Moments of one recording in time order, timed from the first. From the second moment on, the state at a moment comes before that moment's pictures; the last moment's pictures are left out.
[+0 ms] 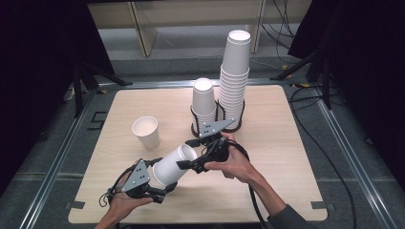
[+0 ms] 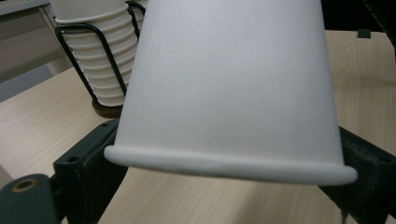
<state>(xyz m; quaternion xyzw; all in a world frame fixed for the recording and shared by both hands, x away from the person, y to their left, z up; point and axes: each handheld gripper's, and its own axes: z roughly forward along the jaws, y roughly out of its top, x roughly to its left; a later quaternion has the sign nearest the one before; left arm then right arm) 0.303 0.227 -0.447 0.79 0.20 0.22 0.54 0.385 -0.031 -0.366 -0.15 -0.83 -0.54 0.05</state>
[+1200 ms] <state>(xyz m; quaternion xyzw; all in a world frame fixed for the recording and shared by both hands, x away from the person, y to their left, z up) 0.299 0.231 -0.444 0.73 0.19 0.22 0.62 0.389 -0.036 -0.372 -0.16 -0.80 -0.56 0.16</state>
